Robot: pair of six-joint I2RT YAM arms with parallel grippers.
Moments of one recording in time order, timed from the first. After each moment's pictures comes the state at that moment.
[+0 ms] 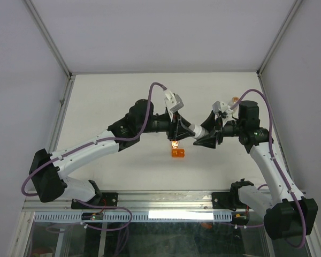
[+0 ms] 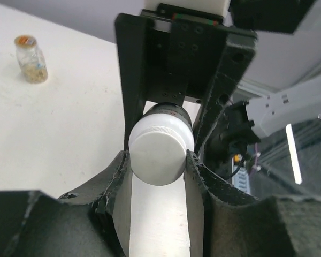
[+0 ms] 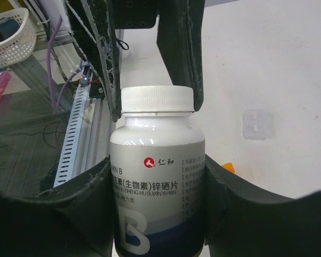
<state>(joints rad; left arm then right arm) -0.95 1.36 1.12 0.11 0.44 -0.27 0.15 0.98 0.82 -0.42 -1.37 -0.42</state>
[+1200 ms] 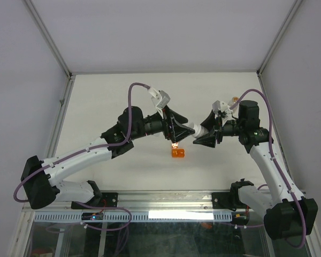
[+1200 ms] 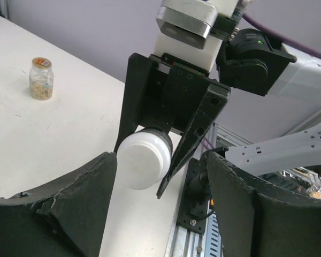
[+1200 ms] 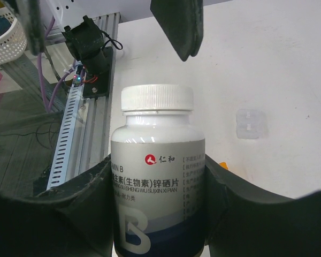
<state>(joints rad) -0.95 1.24 0.98 0.32 0.33 -0.44 0.15 0.98 0.82 -0.41 -1.35 -0.42</state>
